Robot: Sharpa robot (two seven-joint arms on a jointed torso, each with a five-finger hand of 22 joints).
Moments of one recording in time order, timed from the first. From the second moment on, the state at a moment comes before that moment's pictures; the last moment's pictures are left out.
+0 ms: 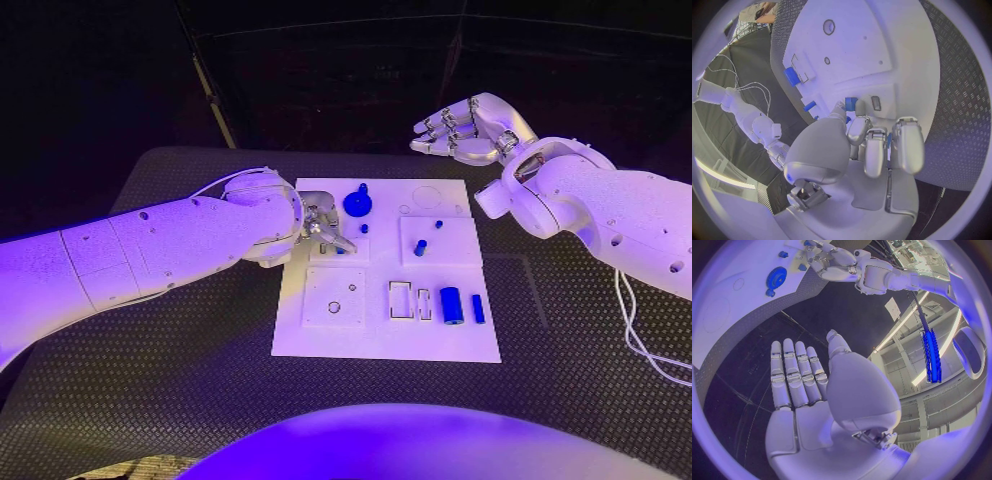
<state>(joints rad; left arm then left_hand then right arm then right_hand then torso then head) 1.18 -0.63 -0.01 1.42 -1.19 0.09 -0.53 1.32 0.10 0.01 0.17 0.07 0.95 0.05 0.50 0.54 1.34 -0.02 1.26 1.11 1.47 -0.08 1.57 1.31 0.05 1.44 0.04 1.40 1.31 1.09 -0.77 0.24 1.40 -0.93 -0.32 0.18 1.42 -0.01 -0.09 0.16 0.31 0.90 0.23 0.12 0.07 0.94 0.18 0.39 0.06 1.07 0.15 0.08 0.15 0.18 0.85 0.26 0.22 0.07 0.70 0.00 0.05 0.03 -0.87</state>
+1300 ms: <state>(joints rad) 1.20 -0.63 0.01 1.41 -1.14 0.08 -0.53 1.15 -0.08 0.55 0.13 0.14 0.95 0.05 0.55 0.59 1.34 -0.02 1.25 1.10 1.47 -0.08 1.57 1.31 0.05 1.44 0.04 1.40 1.31 1.09 -0.76 0.24 1.38 -0.92 -0.31 0.18 1.42 -0.01 -0.09 0.16 0.32 0.90 0.23 0.12 0.07 0.94 0.18 0.39 0.06 1.07 0.15 0.08 0.15 0.18 0.85 0.26 0.22 0.07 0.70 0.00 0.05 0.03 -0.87</state>
